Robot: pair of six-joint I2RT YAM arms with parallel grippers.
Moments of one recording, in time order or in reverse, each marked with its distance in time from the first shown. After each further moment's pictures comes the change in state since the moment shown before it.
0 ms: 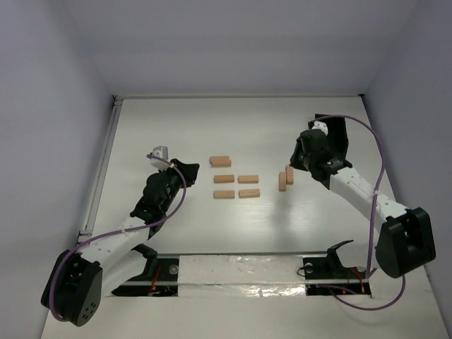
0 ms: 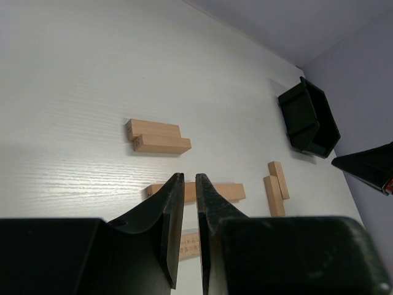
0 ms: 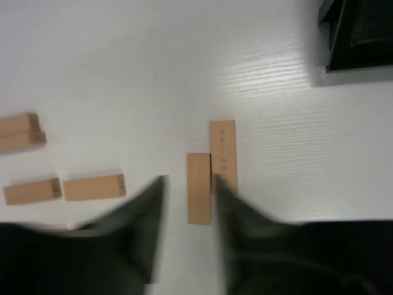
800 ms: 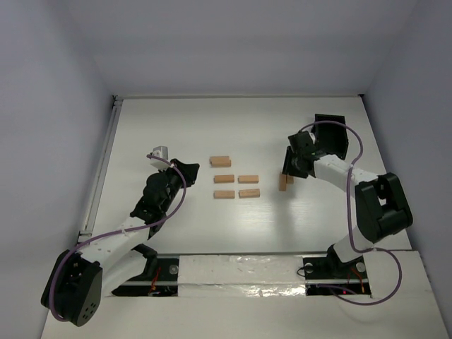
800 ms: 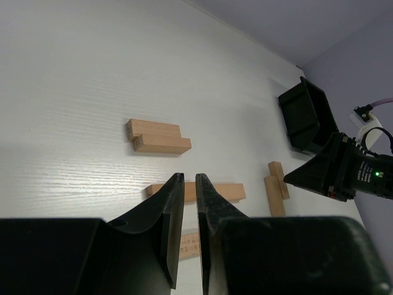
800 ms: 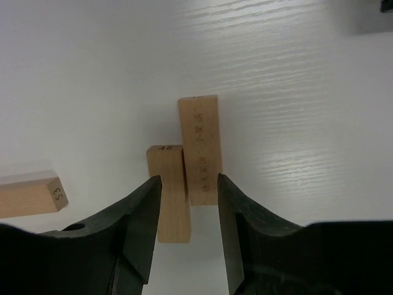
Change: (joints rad) left arm 0.000 0.000 0.000 -0.001 0.000 0.000; right arm -0.022 0.271 0.056 -0.060 -0.032 0.009
